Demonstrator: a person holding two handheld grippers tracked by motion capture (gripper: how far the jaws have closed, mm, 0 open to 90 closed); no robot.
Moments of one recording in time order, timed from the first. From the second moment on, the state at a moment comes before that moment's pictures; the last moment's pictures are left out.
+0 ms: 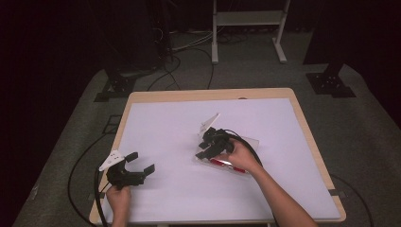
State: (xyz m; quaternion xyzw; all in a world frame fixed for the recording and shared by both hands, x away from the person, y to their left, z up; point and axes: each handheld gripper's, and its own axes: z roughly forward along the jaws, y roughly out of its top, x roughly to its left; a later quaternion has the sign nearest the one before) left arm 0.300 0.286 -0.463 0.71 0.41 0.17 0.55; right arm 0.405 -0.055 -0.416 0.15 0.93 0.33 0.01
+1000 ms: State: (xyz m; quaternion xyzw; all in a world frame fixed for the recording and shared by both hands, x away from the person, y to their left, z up) left arm 0.300 0.284 -0.464 0.72 0.40 0.17 0.54; right arm 0.373 -0.092 -0.396 0.15 0.92 0.36 0.01
